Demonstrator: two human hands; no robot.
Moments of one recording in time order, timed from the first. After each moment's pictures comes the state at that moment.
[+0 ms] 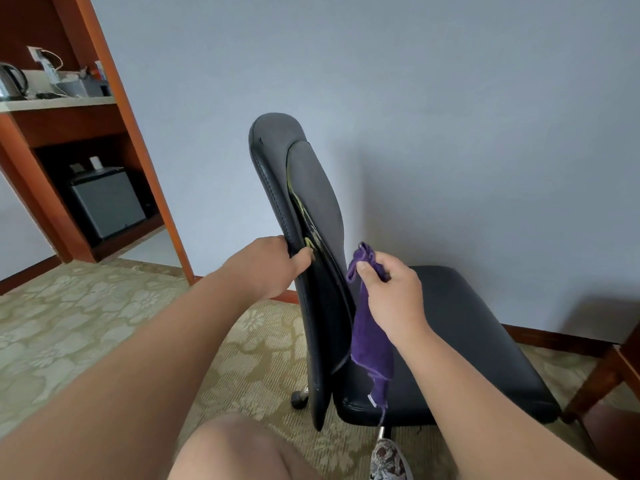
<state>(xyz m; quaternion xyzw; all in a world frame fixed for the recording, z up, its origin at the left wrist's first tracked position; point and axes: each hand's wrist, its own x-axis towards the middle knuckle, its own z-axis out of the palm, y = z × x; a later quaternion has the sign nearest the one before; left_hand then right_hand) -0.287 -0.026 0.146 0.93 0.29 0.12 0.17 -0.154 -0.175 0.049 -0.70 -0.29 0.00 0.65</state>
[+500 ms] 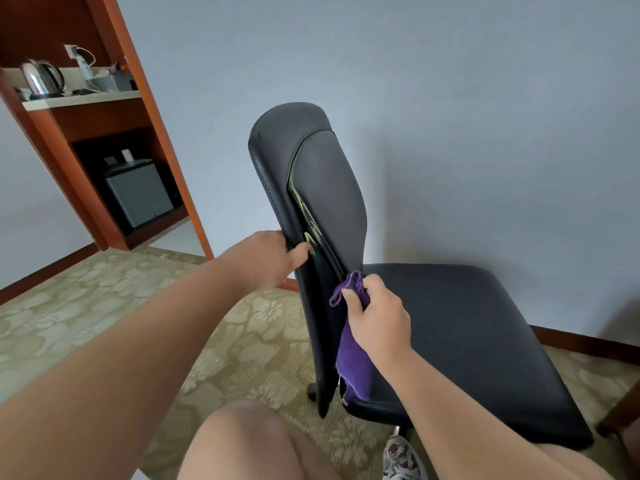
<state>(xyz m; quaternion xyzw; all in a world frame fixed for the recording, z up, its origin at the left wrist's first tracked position) -0.278 -0.002 0.145 0.93 0.31 0.13 0.17 -0.161 -0.144 0.004 -0.82 -0.33 -0.06 0.46</state>
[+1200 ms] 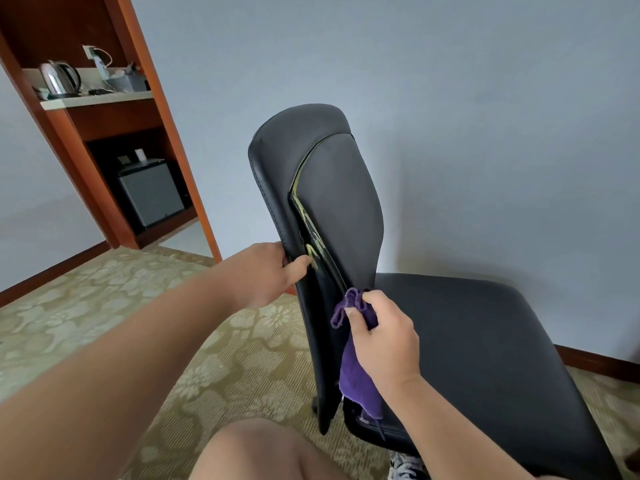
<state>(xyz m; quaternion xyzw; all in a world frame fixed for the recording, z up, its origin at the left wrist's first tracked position) -0.284 0.020 0.152 0.95 0.27 0.09 0.08 -0.164 -0.130 0.005 -0.78 -0.34 -0.09 0.52</state>
